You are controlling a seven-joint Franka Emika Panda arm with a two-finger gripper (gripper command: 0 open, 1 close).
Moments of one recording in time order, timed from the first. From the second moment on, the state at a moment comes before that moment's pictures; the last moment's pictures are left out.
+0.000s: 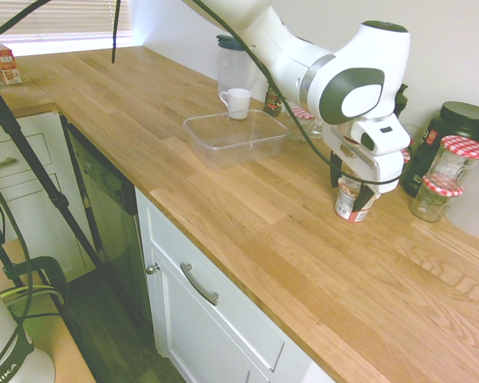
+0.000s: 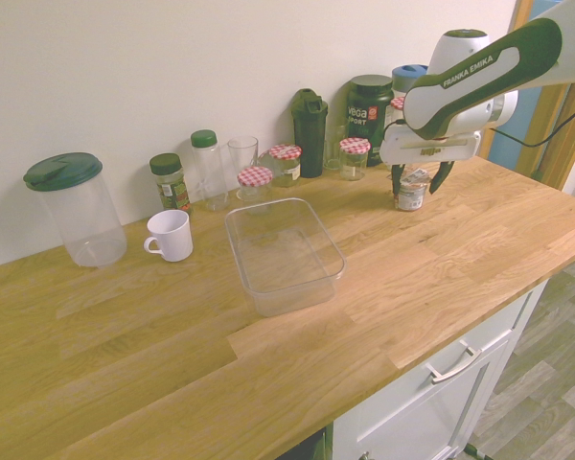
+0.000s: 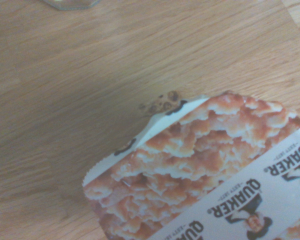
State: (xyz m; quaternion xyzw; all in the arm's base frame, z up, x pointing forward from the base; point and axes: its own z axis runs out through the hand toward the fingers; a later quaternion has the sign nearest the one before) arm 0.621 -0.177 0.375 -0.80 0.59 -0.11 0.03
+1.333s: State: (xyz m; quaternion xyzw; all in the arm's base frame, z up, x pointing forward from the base) arm 0.646 -0.170 0.354 -0.78 0.58 -0.22 0.00
